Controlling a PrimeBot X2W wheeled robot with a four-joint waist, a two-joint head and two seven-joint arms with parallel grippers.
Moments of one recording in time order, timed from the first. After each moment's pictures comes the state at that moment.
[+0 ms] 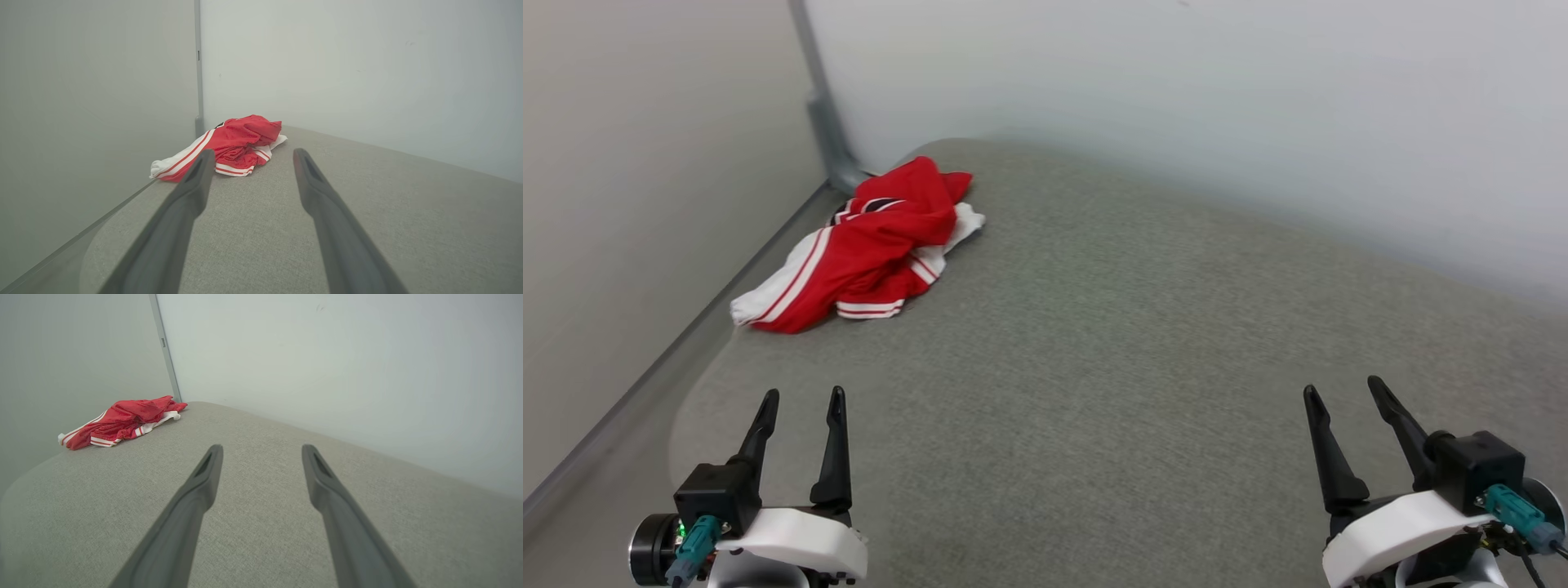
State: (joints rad) left arm -0.04 0.06 0.08 0.18 -0.12 -0.12 -0.26; right arm 0.02 -0.05 0.00 -0.02 0.11 0.13 -0.03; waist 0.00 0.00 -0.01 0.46
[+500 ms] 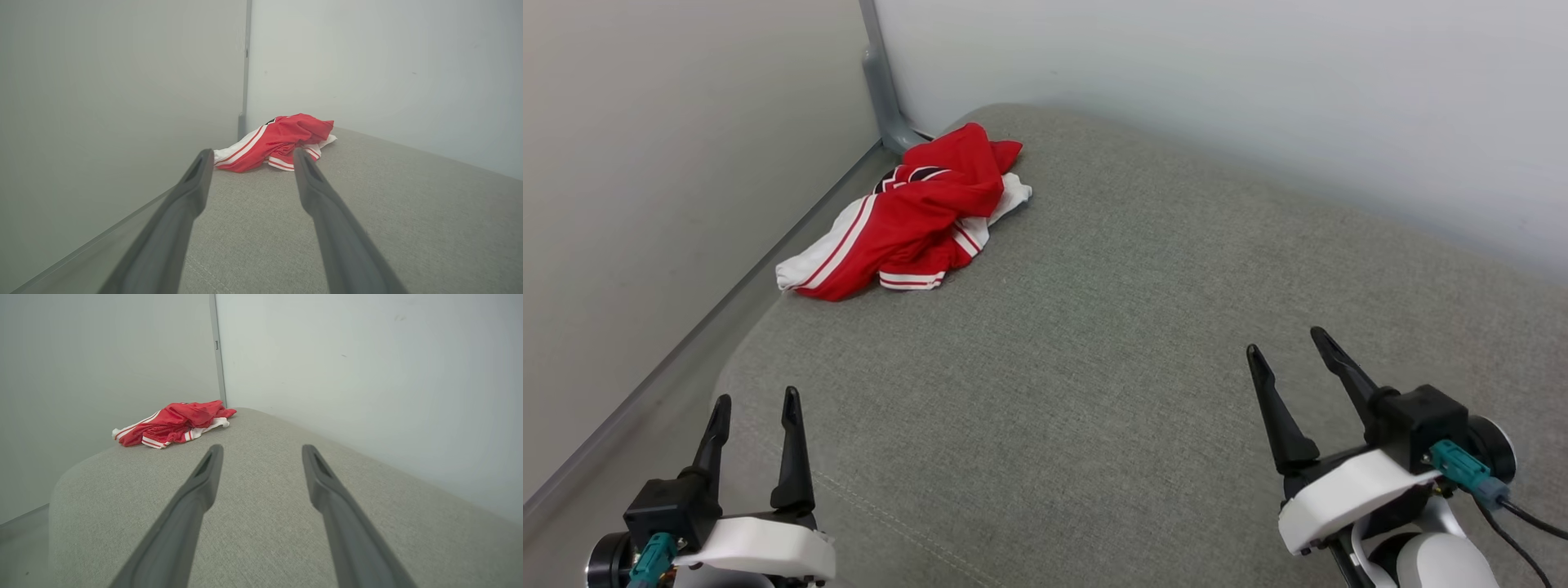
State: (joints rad) left arm -0.01 0.05 0.14 0.11 -0.14 -0.10 -0.26; right arm -0.08 -0.06 0.11 0.00 0.08 0.13 -0.02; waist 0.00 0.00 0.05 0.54
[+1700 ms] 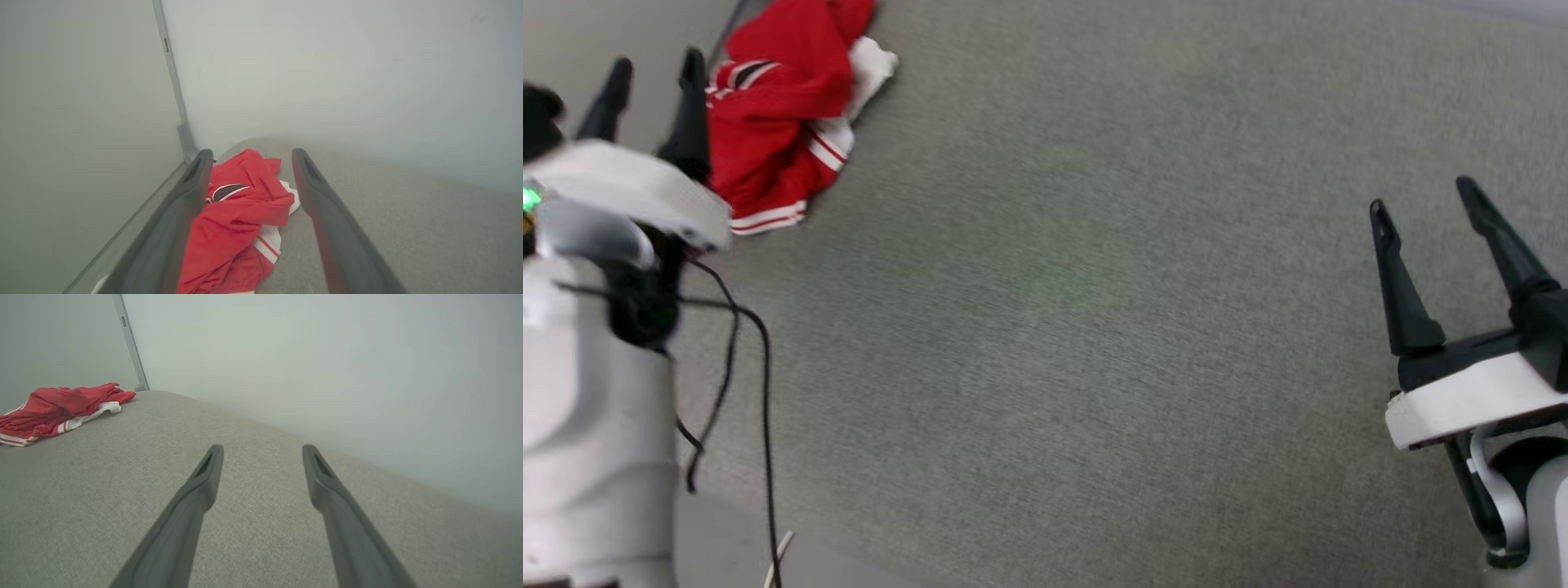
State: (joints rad) left arm -0.72 0.26 0.11 0.44 -0.37 -0.13 0.00; right arm -0.22 -0.15 0.01 -0.26 0.01 0.13 0.11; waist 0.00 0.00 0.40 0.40
